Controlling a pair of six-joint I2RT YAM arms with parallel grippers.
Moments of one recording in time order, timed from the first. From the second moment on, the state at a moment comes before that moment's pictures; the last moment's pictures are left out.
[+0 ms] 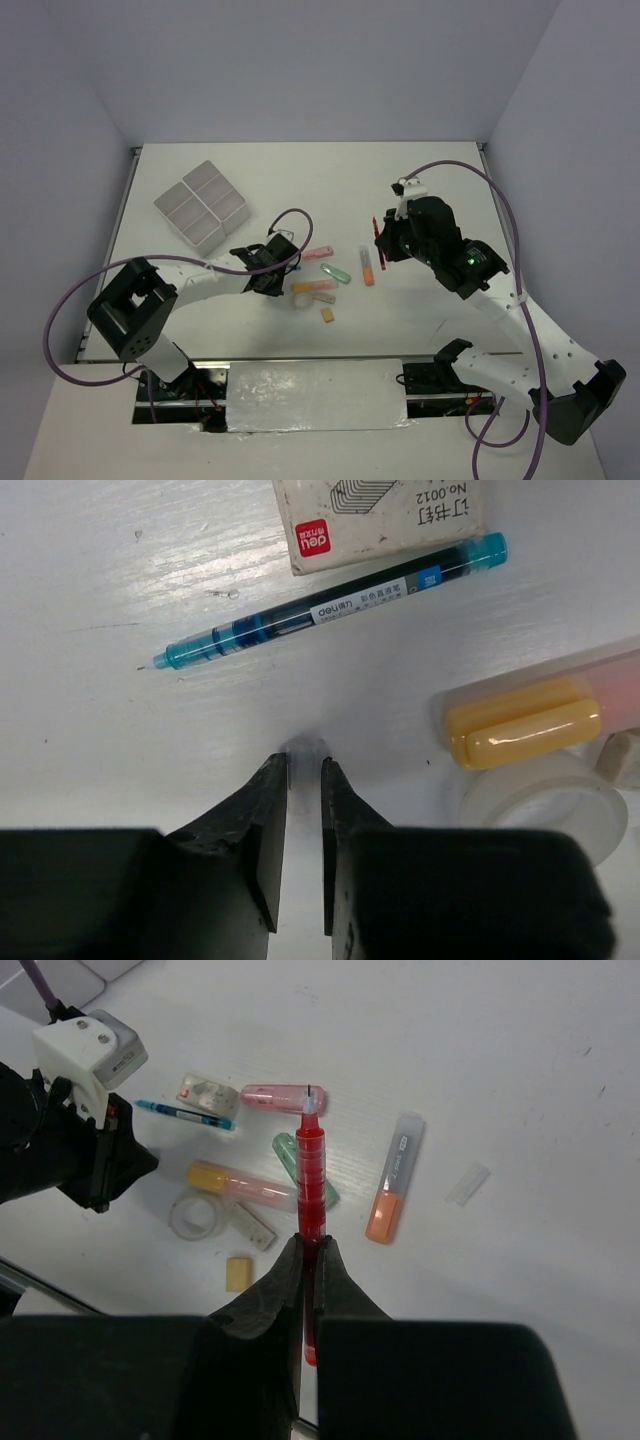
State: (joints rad) left arm -0.74 1.57 0.84 -0.42 -0.28 -0.50; right arm 0.59 0.96 1.02 -0.64 0.08 0.30
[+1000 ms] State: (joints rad) left arm -0.74 0.68 0.75 -0.16 -0.25 -0.88; right arm 0.84 0.97 0.66 0.02 -0.40 0.50
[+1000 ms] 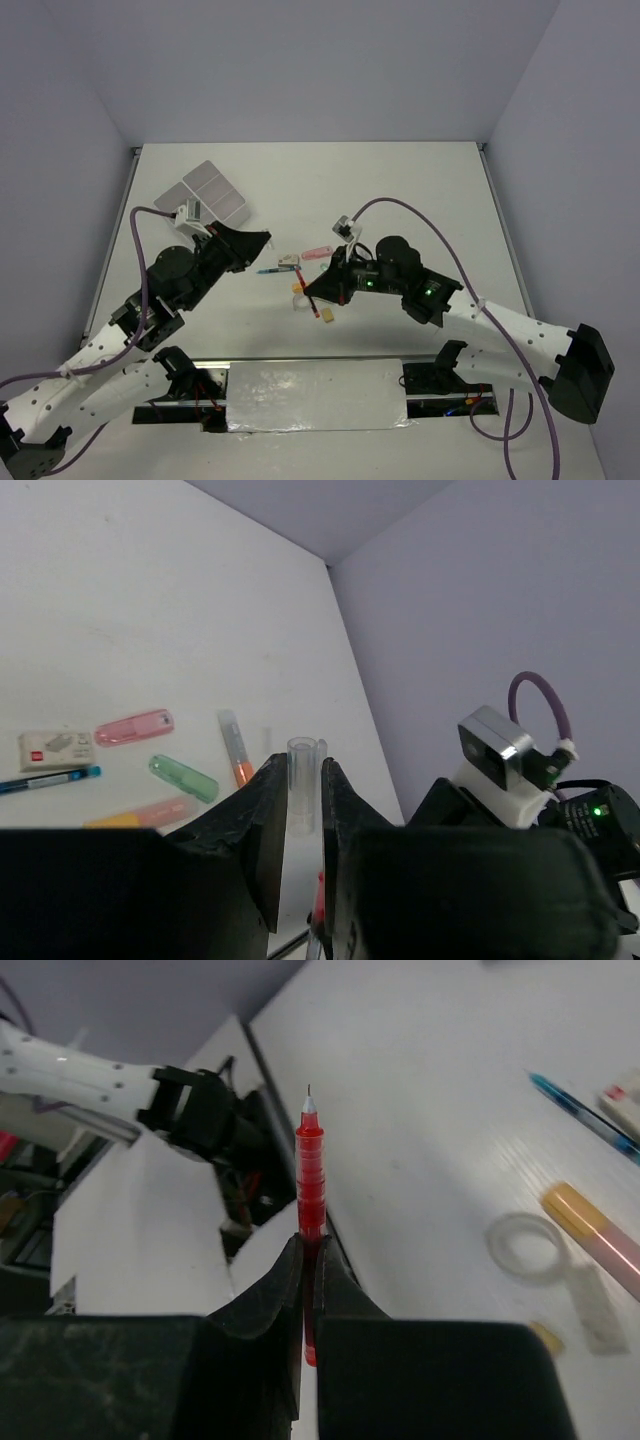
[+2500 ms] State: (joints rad) left arm -0.74 0.58 0.63 0.00 -0.18 -0.97; right arm 1.00 1.12 0.77 0.23 -0.27 0.58
